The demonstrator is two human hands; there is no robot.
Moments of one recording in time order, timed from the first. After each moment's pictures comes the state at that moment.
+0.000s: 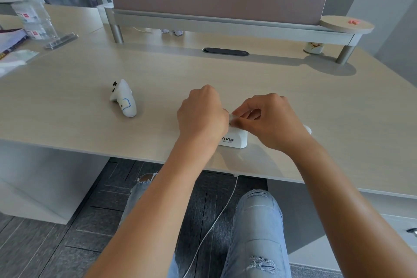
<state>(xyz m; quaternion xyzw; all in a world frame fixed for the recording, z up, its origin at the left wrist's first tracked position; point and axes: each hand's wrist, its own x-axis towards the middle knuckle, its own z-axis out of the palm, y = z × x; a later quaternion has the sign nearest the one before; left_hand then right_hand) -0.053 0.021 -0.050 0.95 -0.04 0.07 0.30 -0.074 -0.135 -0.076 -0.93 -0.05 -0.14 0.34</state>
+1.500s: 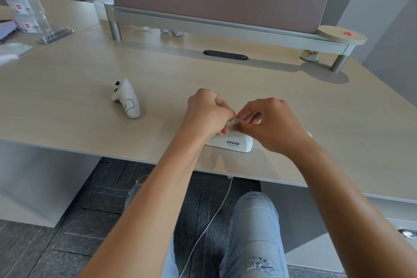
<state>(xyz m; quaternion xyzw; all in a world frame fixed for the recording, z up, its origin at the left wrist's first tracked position) -0.033 0.043 -0.061 0.84 -0.04 -0.05 0.55 -0.073 -0.119 -0.067 -0.96 -0.04 -0.13 0.26</state>
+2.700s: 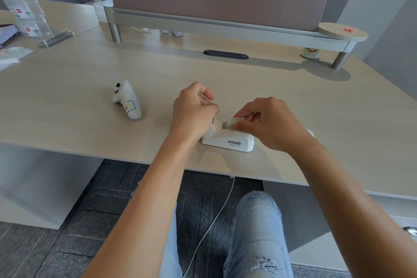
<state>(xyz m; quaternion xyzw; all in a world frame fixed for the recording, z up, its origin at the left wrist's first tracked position) -0.022 0.061 -0.077 0.80 -0.04 0.03 0.60 -0.069 -0.118 -0.066 -0.95 -0.03 -0.10 0.29</state>
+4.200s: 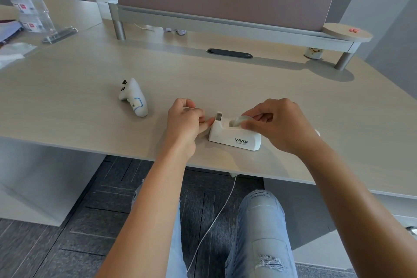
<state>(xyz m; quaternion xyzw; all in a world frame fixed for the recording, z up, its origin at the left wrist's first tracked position) -0.015 0.079 -0.107 0.58 0.10 -0.03 0.81 -0.076 -0.116 -0.070 -0.94 0.00 -0.11 0.32</state>
